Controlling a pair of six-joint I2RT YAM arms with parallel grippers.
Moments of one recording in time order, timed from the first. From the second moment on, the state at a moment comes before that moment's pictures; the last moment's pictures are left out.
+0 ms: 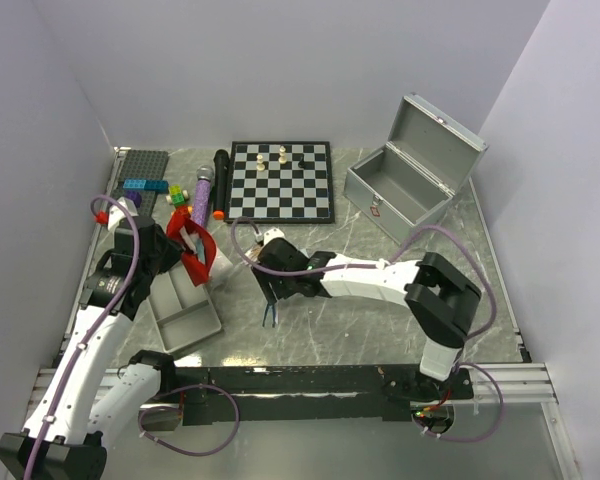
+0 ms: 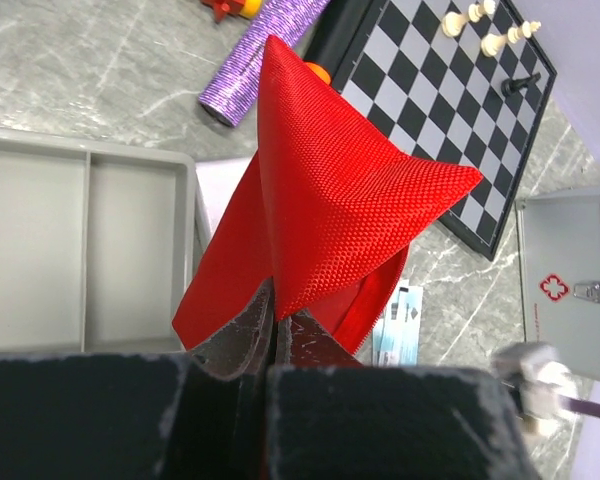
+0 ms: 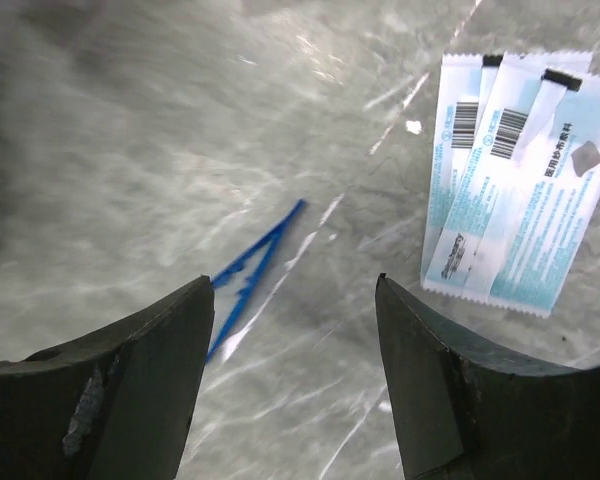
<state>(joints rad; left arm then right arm) -0.19 0.79 0.86 -0.67 -0.23 -0.85 1.03 1.76 1.14 -0.32 0.20 0.40</state>
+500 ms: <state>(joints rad) -0.19 0.80 0.81 -0.64 -0.17 -0.85 1.03 1.85 1.27 -0.44 0.09 0.54</state>
